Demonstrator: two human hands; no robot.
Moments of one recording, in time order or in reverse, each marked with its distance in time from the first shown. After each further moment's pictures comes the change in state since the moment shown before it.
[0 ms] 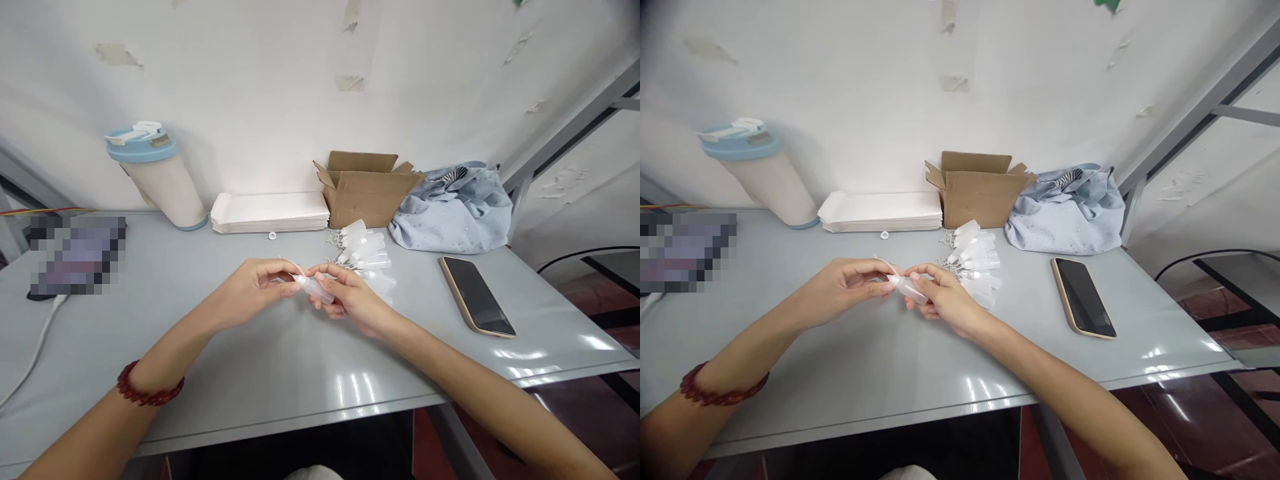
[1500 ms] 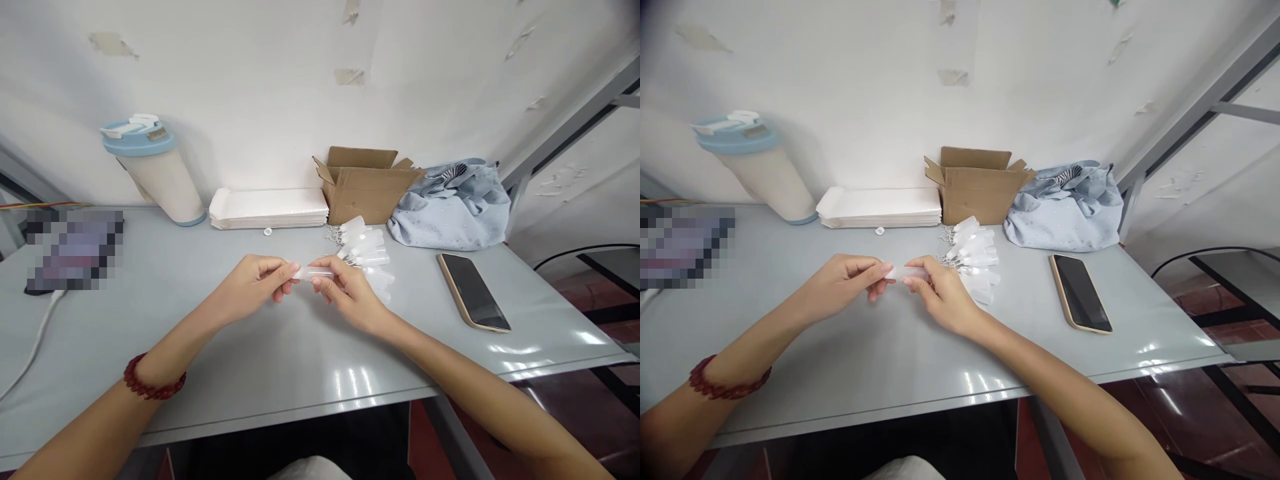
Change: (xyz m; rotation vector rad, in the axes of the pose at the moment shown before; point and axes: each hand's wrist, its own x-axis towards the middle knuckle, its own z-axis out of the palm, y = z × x) left_hand -0.001 -0.001 0.004 0.100 0.088 -0.090; right_hand -0.004 0.006 -0.003 -0.676 0.185 -0.403
